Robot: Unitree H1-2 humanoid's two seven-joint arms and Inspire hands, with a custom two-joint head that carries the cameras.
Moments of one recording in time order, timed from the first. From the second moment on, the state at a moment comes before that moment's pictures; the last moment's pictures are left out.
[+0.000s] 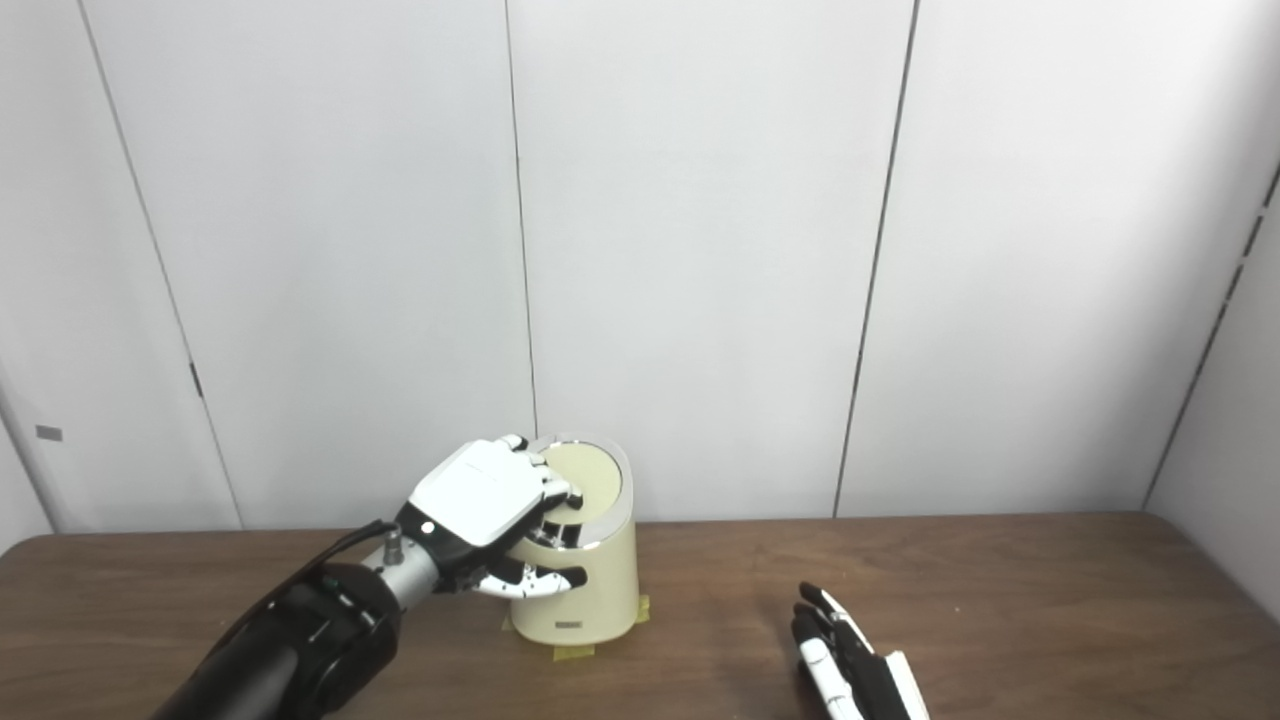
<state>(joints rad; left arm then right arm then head) -0.74 0.36 -0.54 0.11 1.18 -0.02 -0.35 -0.11 -0.10 -0.03 -0.01 -0.18 0.11 -0.06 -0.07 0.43</state>
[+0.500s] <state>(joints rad) -0.74 0.36 -0.53 0.08 1.15 0.03 -0.44 -0.09 -0.10 -0.03 -0.04 -0.19 0.12 -0.06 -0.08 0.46</state>
